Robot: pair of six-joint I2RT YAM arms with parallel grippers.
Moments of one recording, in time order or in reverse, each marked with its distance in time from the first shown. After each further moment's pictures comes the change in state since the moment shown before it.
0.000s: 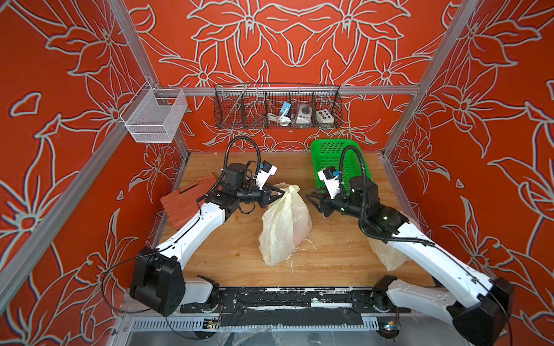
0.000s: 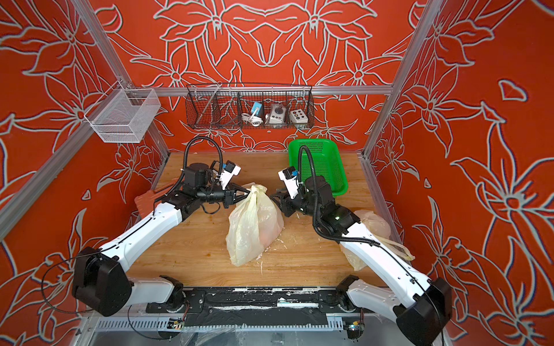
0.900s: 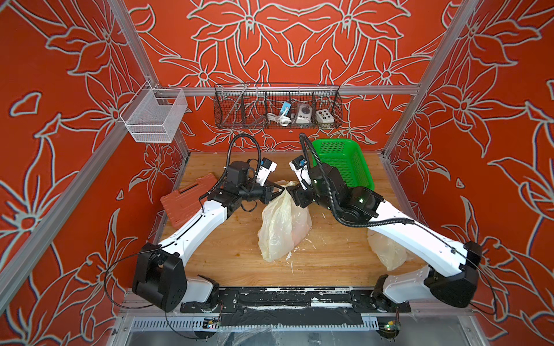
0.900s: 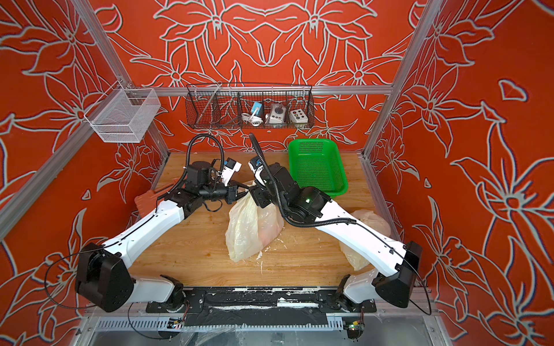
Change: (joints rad) left arm -0.016 0.020 0.029 0.005 -0.053 -0.079; right arm 0.275 0.338 0.435 -0.240 0.502 -0.072
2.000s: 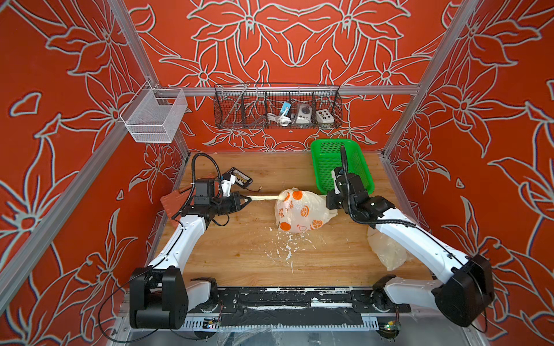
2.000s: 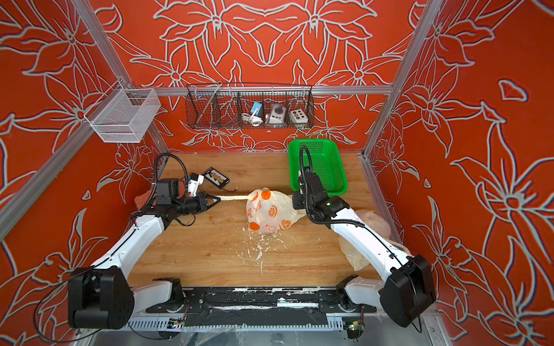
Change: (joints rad) left arm 0.395 -0.159 -0.266 -0.151 0.009 -0.206; right arm -0.444 -0.152 -0.481 0.110 -0.132 0.244
